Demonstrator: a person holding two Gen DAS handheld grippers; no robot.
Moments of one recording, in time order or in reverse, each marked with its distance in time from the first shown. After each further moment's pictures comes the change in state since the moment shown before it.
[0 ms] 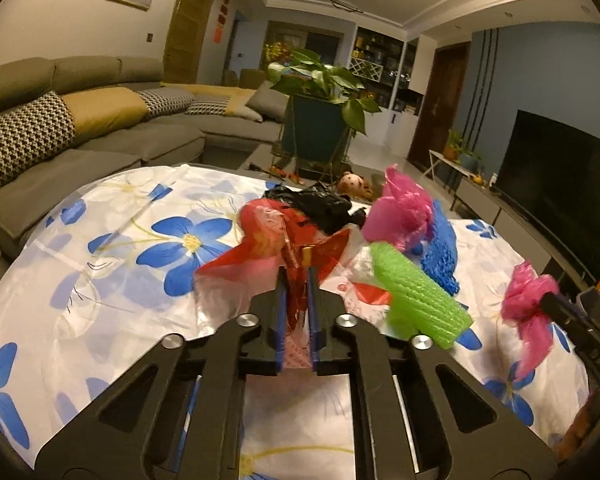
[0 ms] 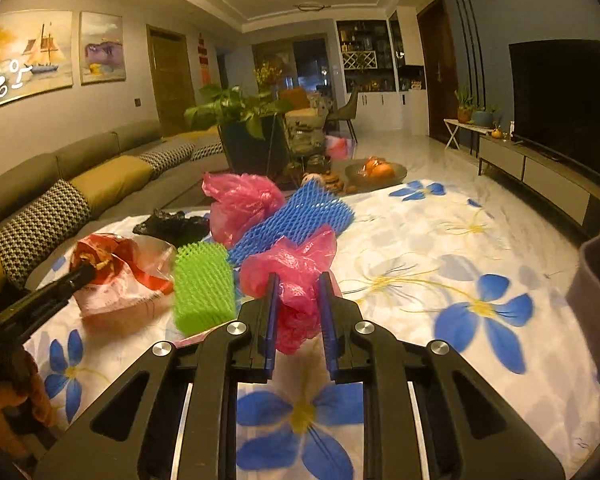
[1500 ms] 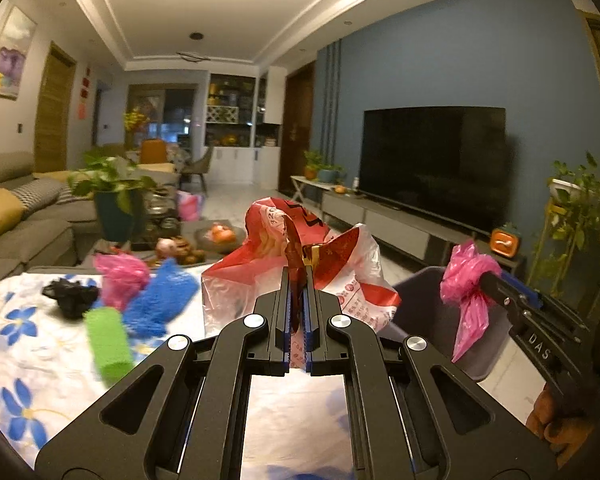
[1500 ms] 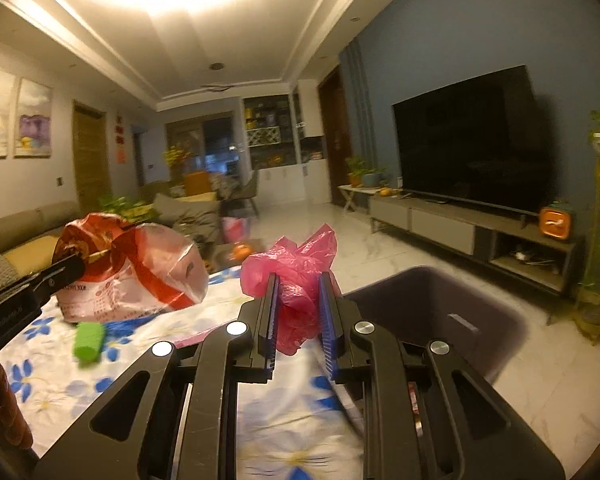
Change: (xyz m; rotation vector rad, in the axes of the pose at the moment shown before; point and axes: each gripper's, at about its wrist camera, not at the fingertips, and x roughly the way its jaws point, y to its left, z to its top) left arm -0.122 -0.268 -0.023 0.293 -0.168 -0.430; right arm -0.199 -0.171 -0.004 0.110 -0.292 -0.341
